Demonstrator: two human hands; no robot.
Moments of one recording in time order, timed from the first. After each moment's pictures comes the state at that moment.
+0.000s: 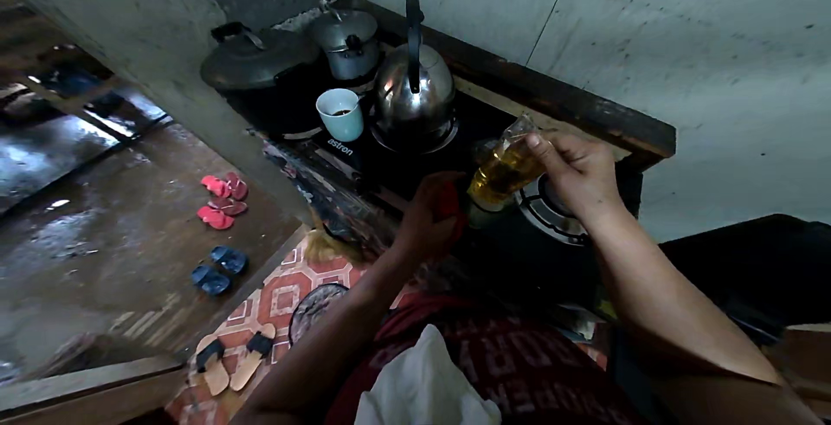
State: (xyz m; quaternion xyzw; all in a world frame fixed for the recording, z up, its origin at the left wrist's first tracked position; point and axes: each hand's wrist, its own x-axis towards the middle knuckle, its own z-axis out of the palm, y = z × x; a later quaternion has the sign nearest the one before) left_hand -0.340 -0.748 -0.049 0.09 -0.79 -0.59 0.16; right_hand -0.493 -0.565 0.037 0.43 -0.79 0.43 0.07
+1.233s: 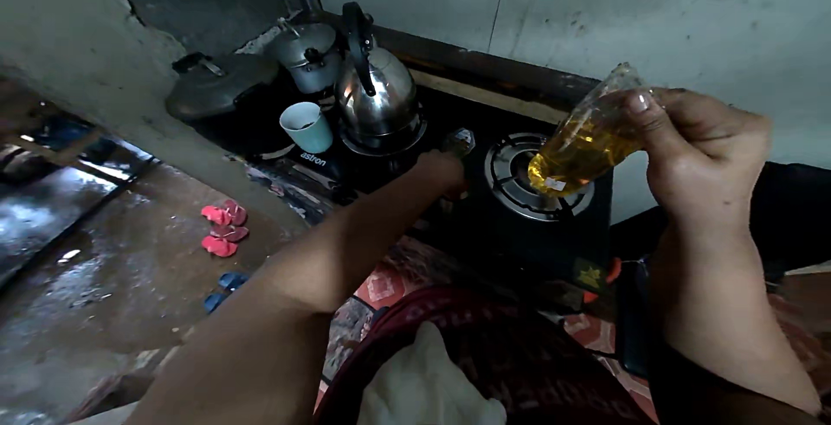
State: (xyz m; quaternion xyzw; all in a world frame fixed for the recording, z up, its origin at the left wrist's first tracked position) left_hand -0.457 -0.701 0.033 0.06 -0.95 -0.05 -0.29; right_hand -0.492 -0.455 0.080 0.38 -0.77 0.47 0.21
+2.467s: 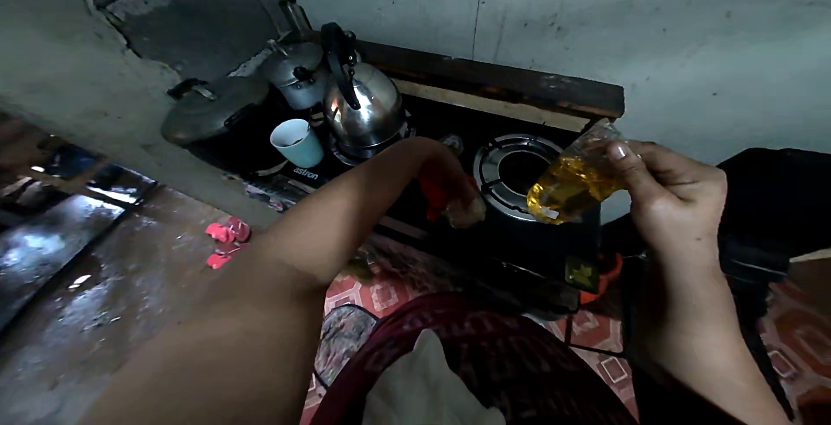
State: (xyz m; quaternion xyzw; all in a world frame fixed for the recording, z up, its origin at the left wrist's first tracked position) left_hand -0.441 -0.653 0.051 0.29 -0.85 -0.39 -0.23; right_hand -0.476 -0.418 0.039 0.29 -0.78 0.53 0.19
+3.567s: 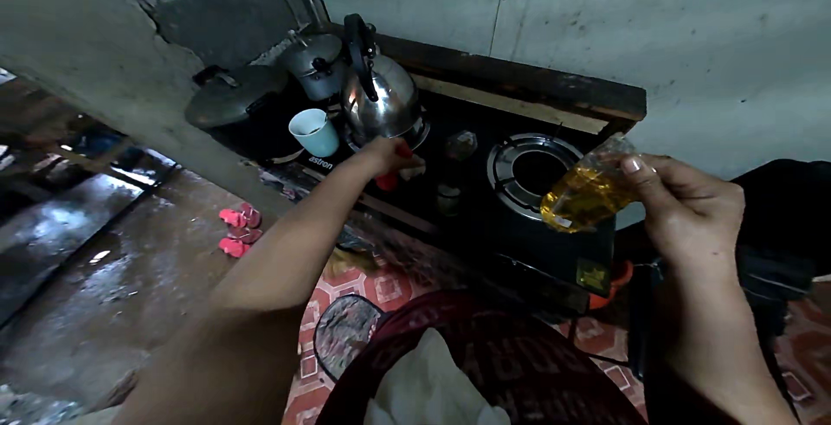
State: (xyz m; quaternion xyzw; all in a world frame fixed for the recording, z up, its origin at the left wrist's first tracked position) left_hand -0.440 -0.818 0.004 0.15 -0.95 -0.25 -0.12; right_hand -0.471 -0.415 0.028 0.30 -0.78 0.53 0.16
